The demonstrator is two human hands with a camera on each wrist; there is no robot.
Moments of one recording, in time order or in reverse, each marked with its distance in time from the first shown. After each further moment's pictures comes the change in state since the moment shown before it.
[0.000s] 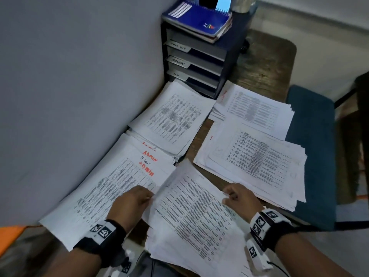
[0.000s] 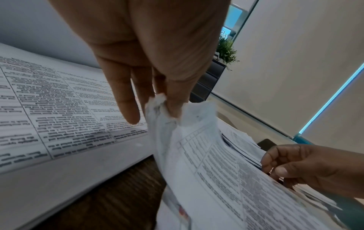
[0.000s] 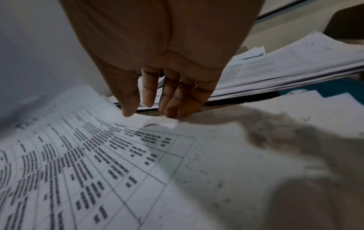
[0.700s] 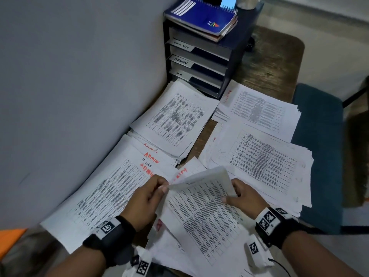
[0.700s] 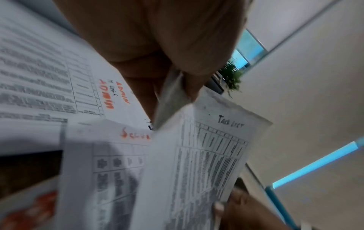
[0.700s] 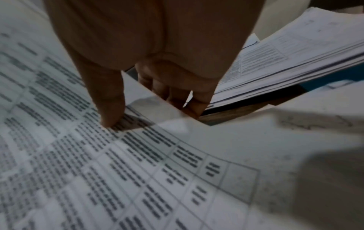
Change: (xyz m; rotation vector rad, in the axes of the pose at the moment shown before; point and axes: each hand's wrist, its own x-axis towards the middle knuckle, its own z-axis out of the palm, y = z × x) left_hand 0.013 0.044 -0.008 -0.480 0.053 0.134; right_hand 0.012 -0.018 -0.017 0.191 -0.111 -0.021
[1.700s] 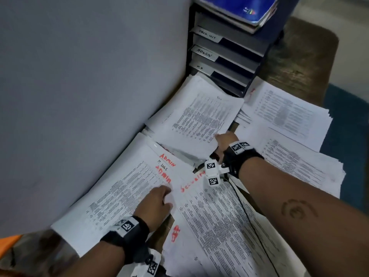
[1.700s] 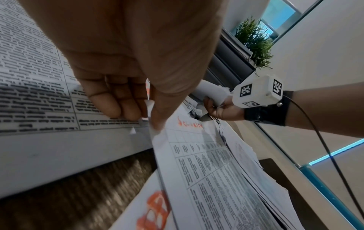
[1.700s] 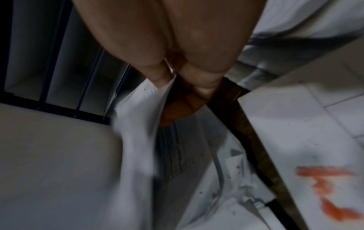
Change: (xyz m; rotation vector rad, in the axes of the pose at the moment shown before) left_hand 0.025 -0.052 -0.008 0.297 -0.207 -0.407; right_hand 0.175 -0.153 0.019 -0.337 0.128 0.247
